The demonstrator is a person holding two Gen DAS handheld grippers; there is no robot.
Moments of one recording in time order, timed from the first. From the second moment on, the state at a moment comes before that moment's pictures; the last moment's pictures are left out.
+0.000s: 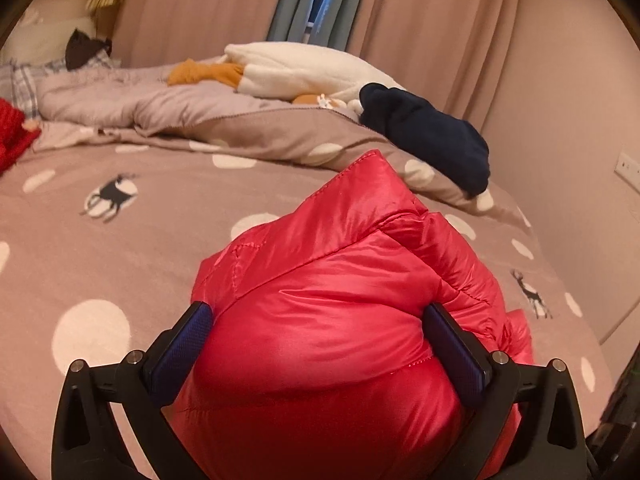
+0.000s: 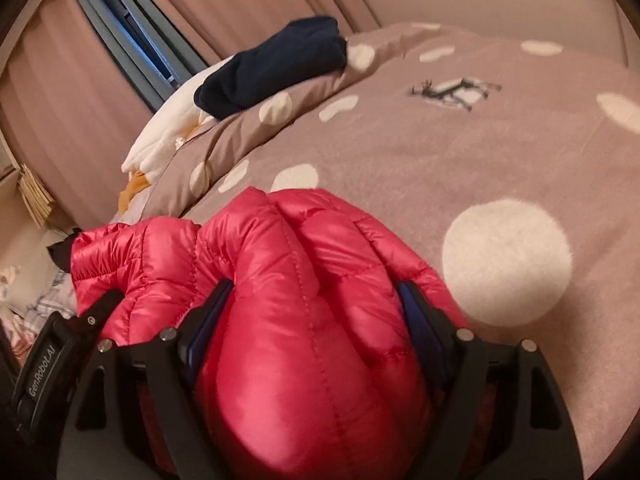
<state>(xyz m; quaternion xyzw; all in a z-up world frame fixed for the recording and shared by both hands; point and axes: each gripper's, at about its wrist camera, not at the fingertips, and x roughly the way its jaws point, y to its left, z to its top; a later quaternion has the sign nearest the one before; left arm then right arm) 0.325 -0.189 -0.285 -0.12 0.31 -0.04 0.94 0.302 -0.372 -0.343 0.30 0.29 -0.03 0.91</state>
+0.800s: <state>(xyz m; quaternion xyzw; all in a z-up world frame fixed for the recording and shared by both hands) 0.270 -0.101 -0.233 -0.25 0.36 -0.07 0.90 0.250 -0.415 -0.292 0.35 0.31 0.02 0.88</state>
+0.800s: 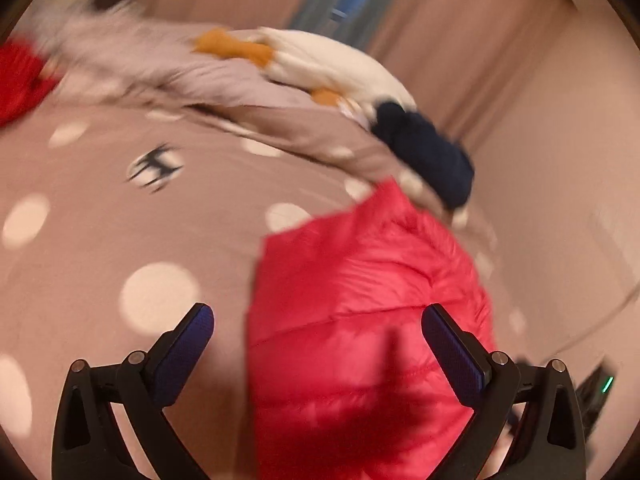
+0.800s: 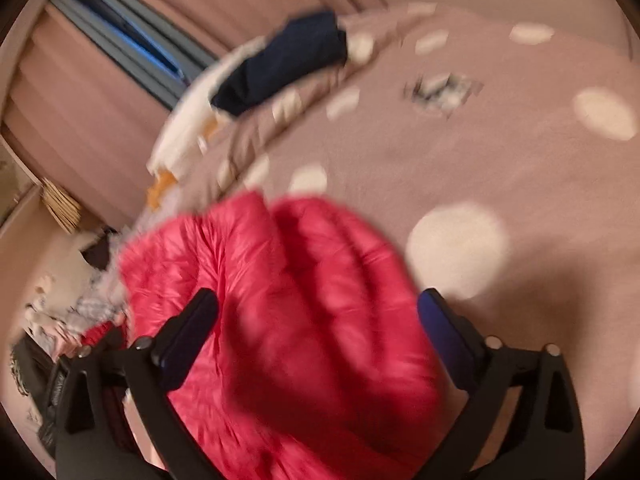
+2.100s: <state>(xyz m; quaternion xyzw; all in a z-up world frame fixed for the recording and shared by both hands) 0.233 -0.146 -0.153 -0.22 0.28 -0.34 0.87 0.226 -0.329 -0.212 0.39 0.19 0.39 0.81</state>
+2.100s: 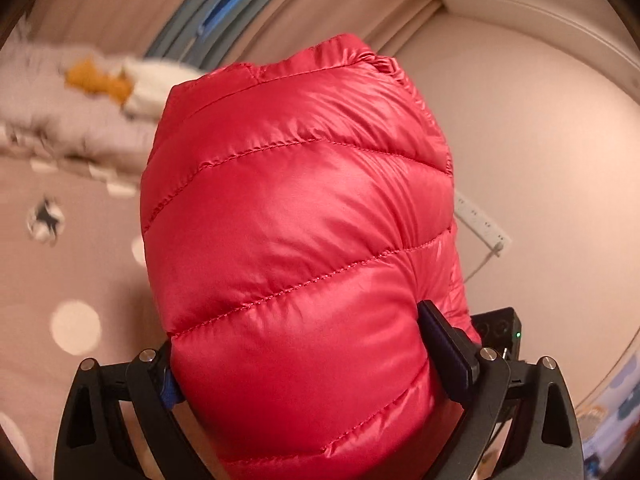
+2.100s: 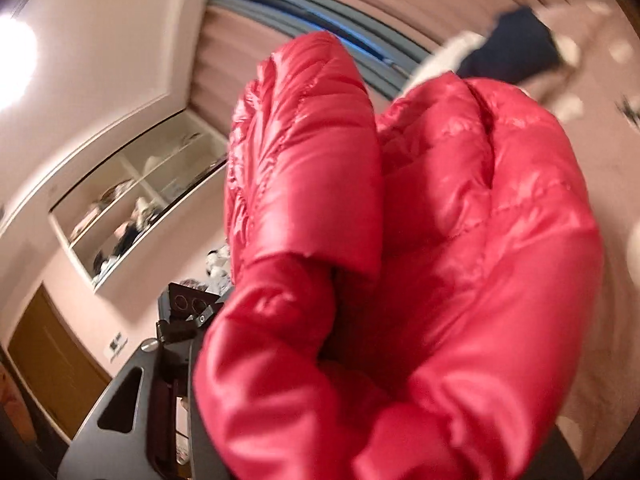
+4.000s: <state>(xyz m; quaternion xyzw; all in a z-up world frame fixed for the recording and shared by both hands) 0.214 -0.083 -0.122 0.01 0.21 0.11 0.97 0.253 -0.288 -0.171 0.10 0.25 0.09 0.96</state>
